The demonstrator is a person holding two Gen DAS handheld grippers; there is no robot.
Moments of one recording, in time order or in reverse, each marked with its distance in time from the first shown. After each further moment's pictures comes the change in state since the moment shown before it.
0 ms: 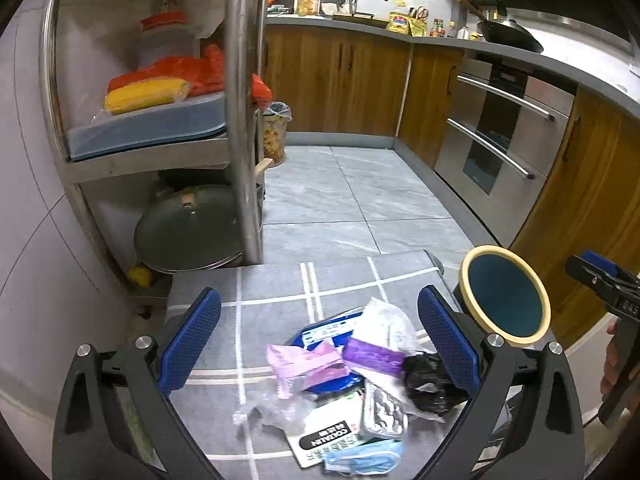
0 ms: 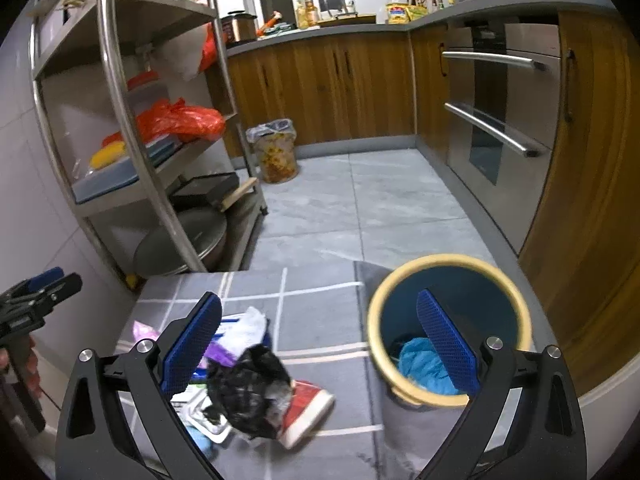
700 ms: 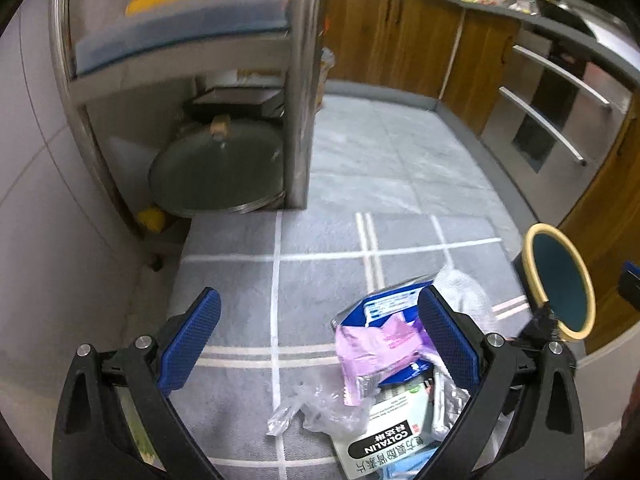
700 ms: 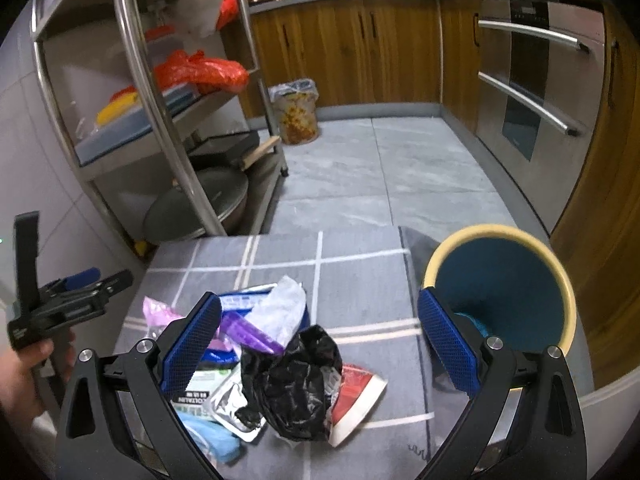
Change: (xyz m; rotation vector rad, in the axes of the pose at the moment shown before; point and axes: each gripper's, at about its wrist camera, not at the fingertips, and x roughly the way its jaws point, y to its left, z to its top) left arm 0.087 0.055 -0.033 -0.107 0.185 0.094; right arm 0.051 0.047 -0.018 -0.027 0.141 0.035
